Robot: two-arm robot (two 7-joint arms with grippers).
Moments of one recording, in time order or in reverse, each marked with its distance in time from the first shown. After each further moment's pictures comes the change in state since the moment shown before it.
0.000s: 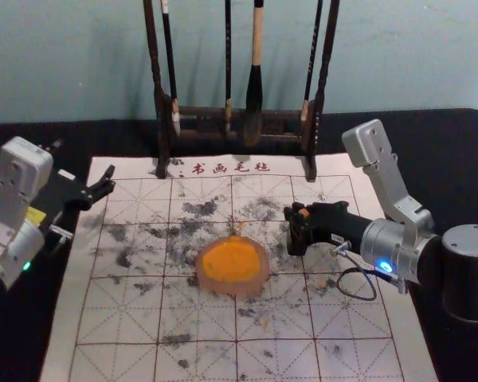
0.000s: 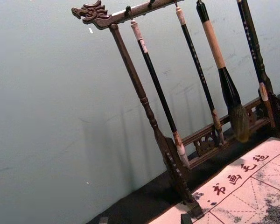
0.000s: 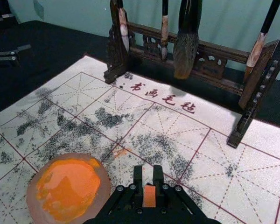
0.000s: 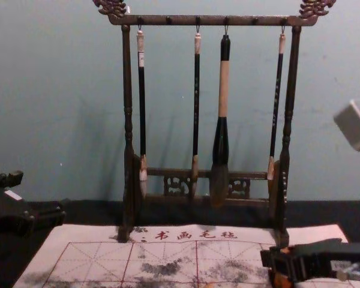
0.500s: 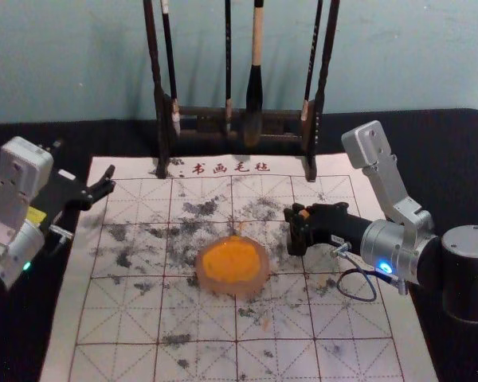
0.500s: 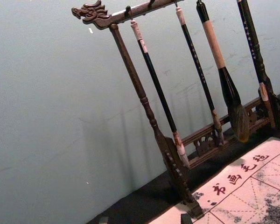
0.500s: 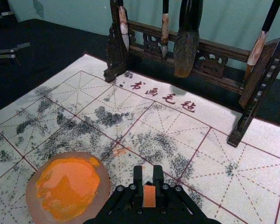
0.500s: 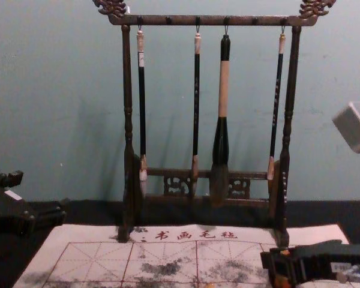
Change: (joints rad) left arm 0.000 0.000 0.000 0.000 0.000 0.000 0.000; right arm -0.002 -0.002 0.001 0.001 -0.007 0.000 0.002
